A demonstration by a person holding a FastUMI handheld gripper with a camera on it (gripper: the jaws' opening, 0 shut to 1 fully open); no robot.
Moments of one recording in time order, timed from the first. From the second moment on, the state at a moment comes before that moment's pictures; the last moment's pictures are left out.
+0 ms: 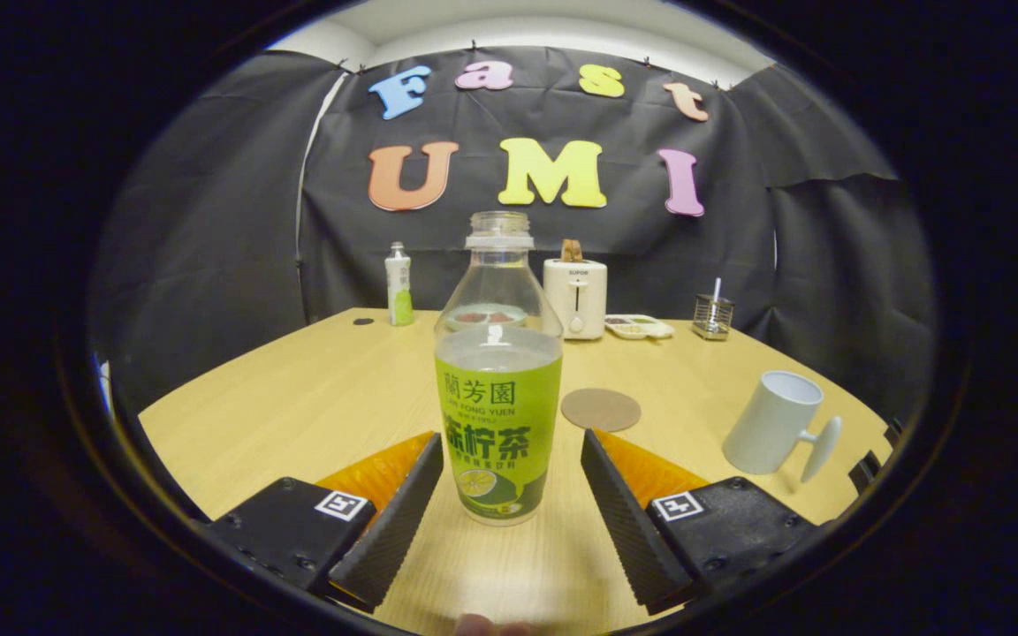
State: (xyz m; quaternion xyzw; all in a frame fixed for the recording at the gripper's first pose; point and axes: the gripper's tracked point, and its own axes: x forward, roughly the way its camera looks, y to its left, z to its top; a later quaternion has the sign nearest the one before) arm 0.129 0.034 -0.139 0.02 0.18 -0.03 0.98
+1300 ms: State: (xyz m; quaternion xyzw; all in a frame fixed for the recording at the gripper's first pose) arm 0.133 0.042 -0.102 0.09 0.16 0.02 0.98
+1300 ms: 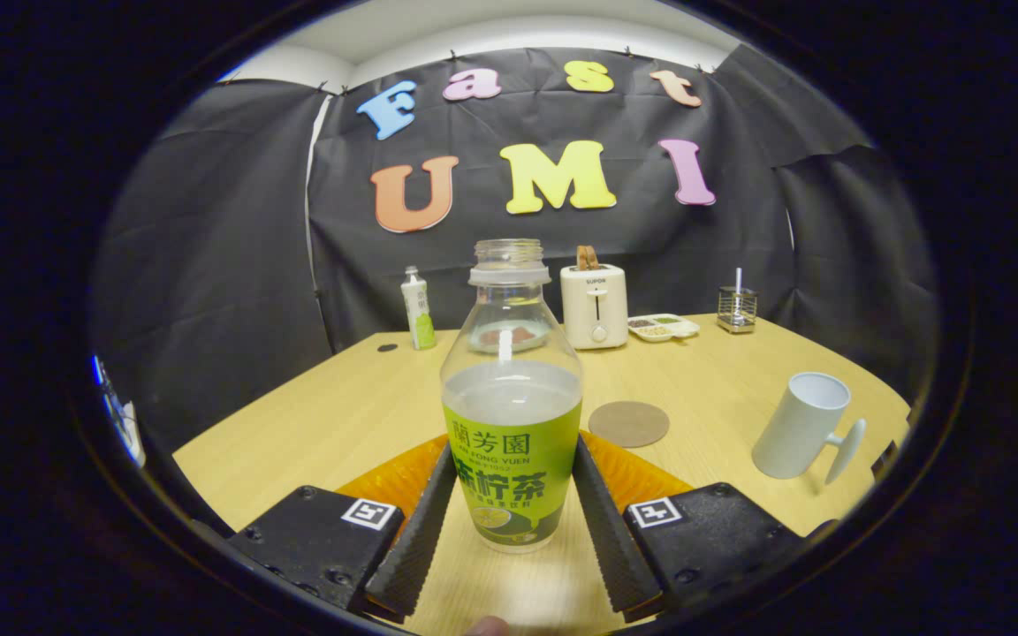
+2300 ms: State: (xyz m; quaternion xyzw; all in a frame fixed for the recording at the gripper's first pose) arm 0.147 -0.016 -0.048 0.39 0.11 0.02 0.91
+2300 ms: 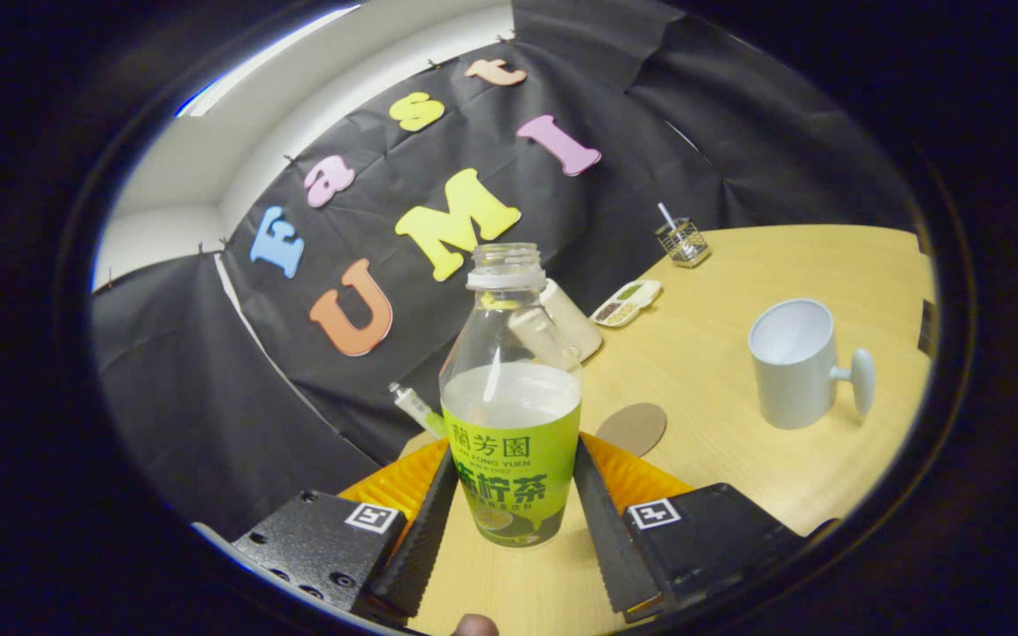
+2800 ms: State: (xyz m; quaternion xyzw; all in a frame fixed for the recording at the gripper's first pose) arm 0.148 -0.034 -0.028 0.55 0.06 0.05 0.83
